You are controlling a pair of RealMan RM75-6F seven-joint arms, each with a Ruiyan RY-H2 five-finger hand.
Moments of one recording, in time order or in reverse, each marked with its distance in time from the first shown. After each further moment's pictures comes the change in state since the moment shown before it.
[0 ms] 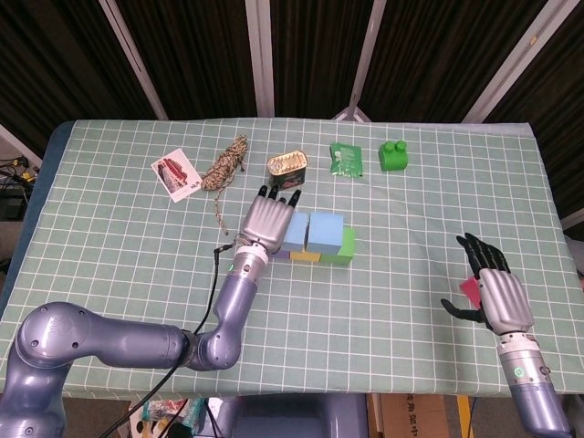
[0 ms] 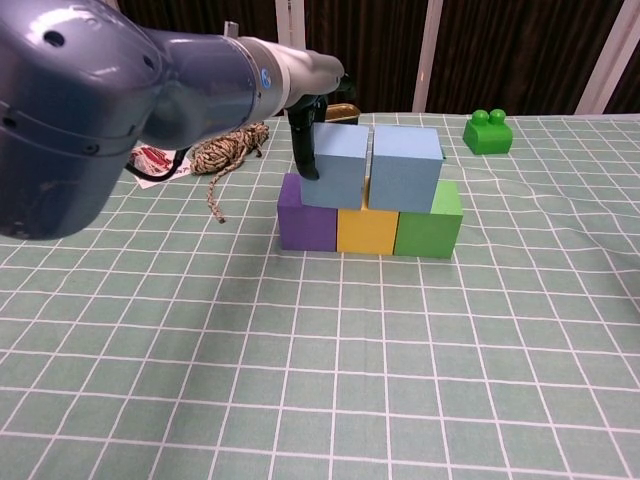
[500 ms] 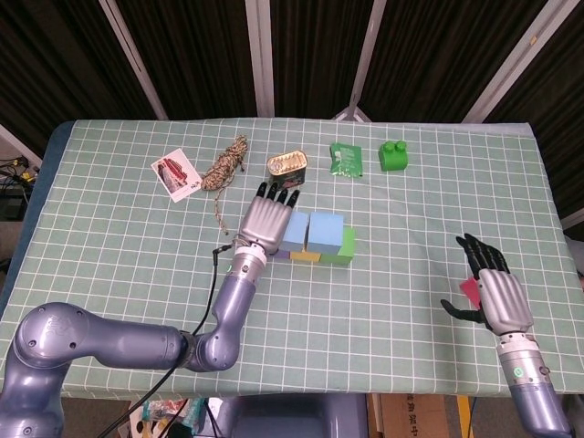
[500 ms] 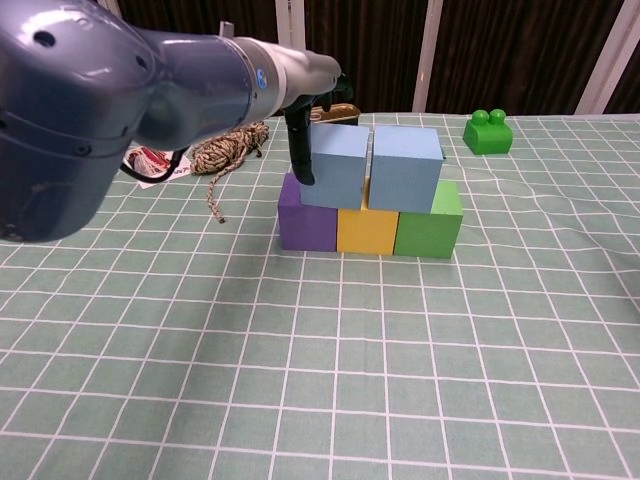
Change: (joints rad) left arm 0.011 0.004 -0.003 -0.015 0.010 0.005 0.000; right arm 0.001 -0.001 -0.002 0.002 0.001 -0.004 -0.001
